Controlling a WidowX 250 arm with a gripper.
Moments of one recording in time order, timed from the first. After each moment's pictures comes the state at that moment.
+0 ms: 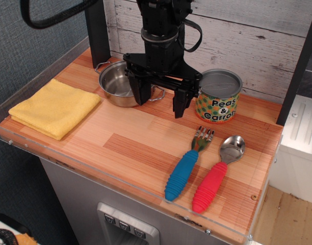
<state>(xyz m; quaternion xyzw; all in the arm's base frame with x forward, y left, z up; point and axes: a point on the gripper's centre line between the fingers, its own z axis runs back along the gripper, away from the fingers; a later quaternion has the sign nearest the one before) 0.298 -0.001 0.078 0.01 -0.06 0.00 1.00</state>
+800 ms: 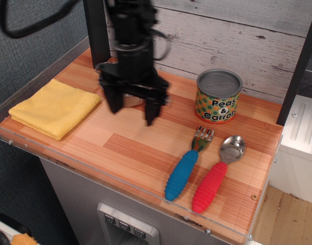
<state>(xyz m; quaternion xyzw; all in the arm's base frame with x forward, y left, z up) 0.277 0.052 0.060 0.00 -0.02 0.03 1.00</state>
